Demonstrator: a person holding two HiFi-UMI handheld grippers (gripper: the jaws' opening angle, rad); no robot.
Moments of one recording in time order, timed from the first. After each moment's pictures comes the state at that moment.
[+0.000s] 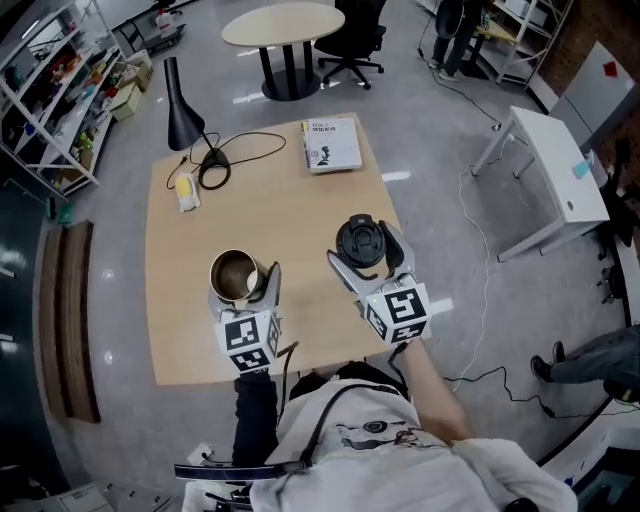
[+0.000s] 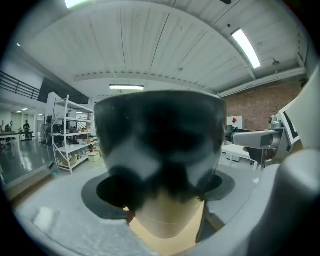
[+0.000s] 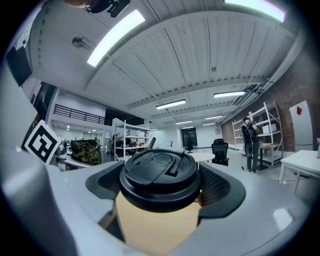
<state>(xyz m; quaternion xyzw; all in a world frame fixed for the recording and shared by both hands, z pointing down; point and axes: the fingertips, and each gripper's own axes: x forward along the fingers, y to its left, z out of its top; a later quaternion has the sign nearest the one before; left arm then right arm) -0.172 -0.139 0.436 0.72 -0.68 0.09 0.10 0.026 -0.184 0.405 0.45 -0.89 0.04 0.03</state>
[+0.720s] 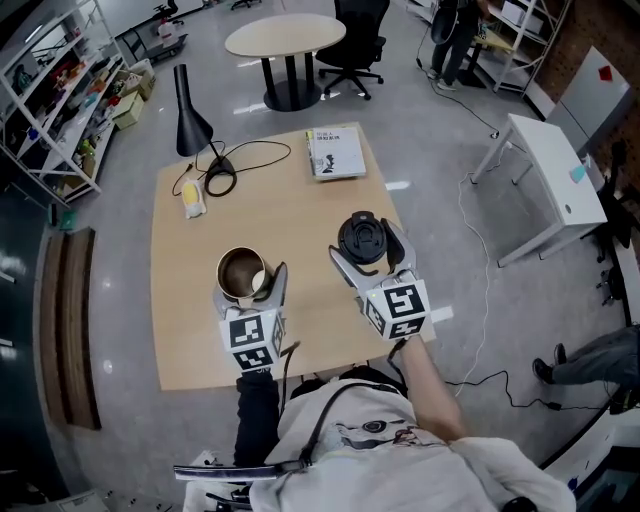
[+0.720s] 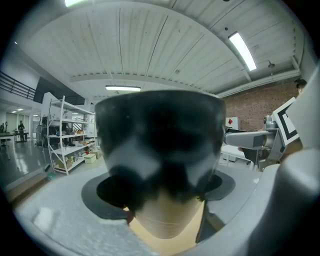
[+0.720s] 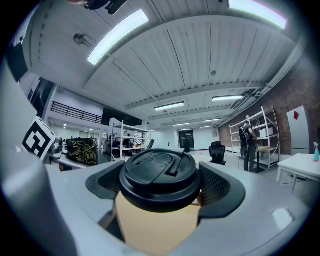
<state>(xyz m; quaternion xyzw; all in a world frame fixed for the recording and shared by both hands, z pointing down) -0.177 -0.139 0.418 0.73 -0.67 0.09 0.09 0.012 -0.187 0.388 0.46 -0.89 0.03 0.03</state>
